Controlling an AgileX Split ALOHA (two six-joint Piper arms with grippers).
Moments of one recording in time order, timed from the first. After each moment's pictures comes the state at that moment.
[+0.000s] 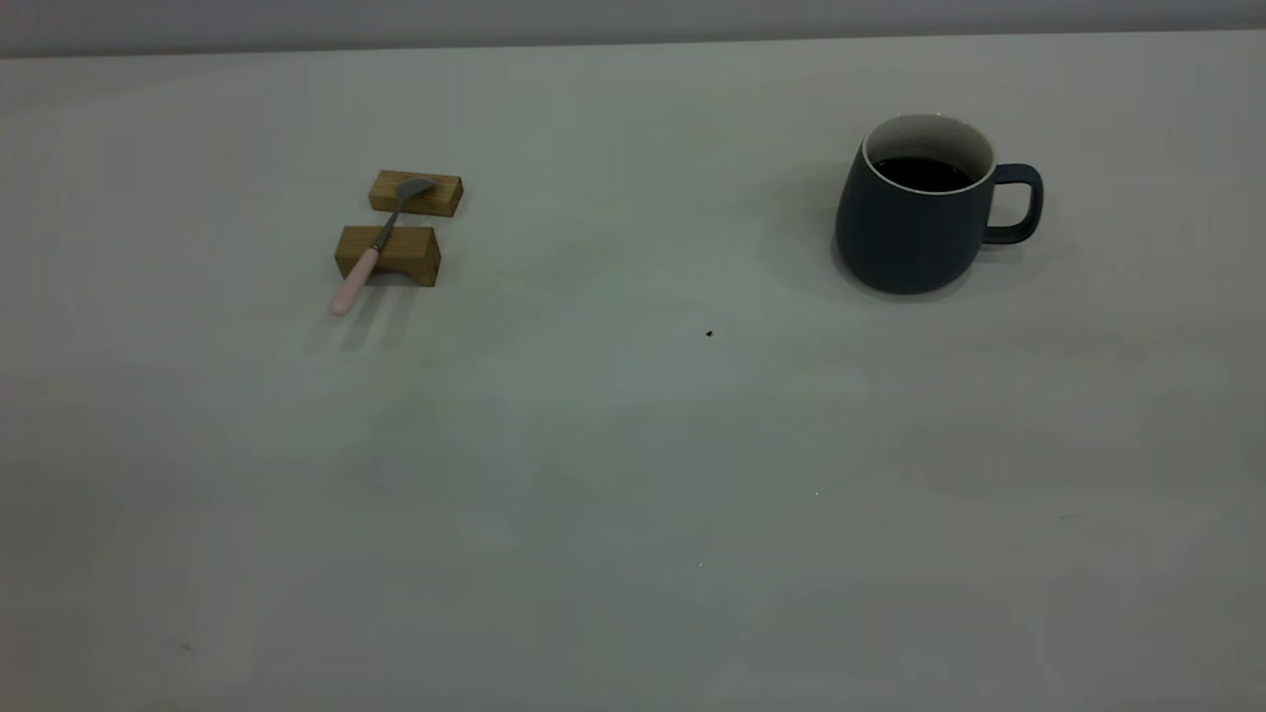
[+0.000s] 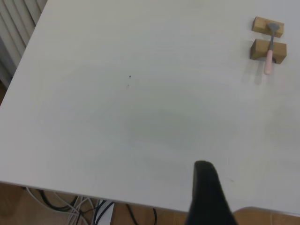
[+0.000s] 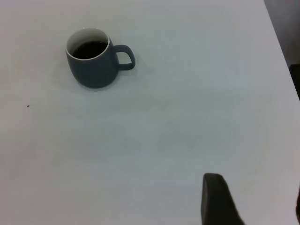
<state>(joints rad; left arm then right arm) -0.02 -0.02 -0.49 0.13 1.14 -0.19 0.06 0.02 -0.47 -0.07 1.13 0.09</state>
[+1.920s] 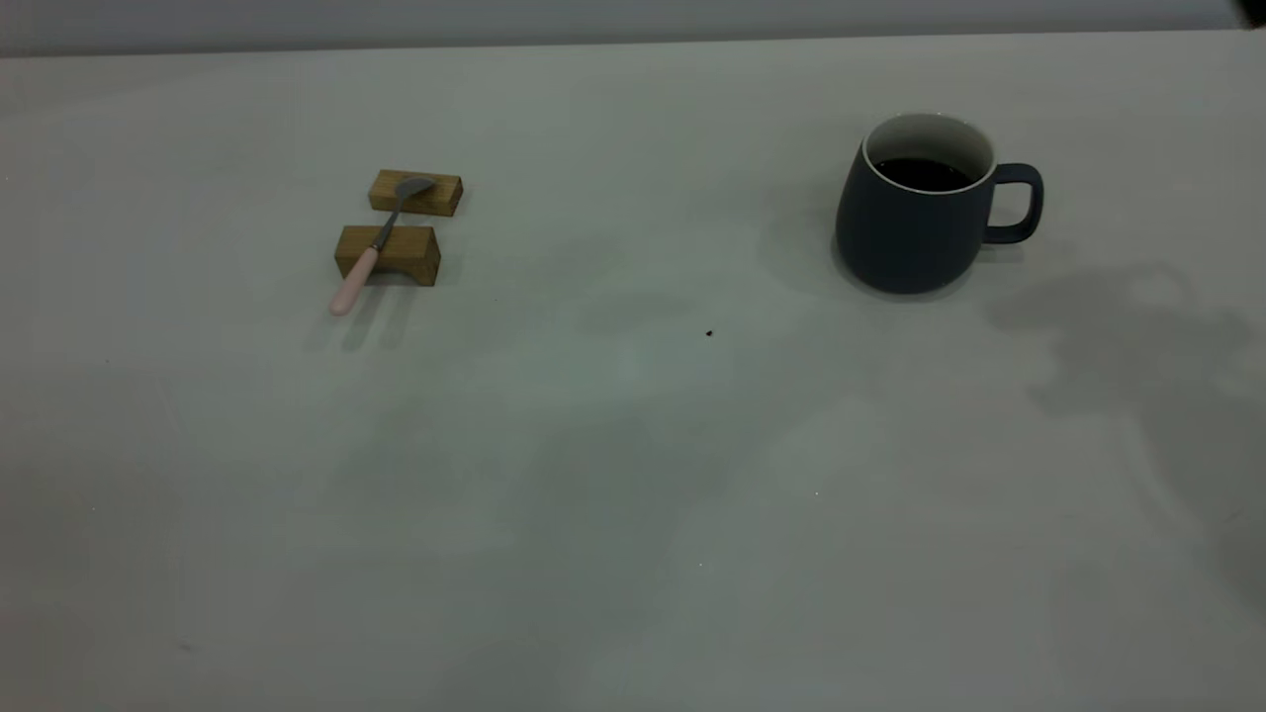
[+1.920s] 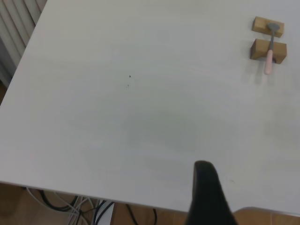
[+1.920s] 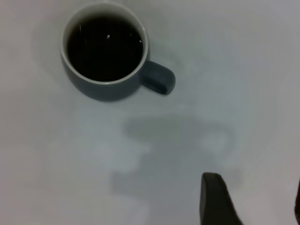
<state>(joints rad) -0.02 -0.02 -0.49 0.13 1.14 -0.19 0.06 1.67 -0.96 0.06 0.38 -0.46</state>
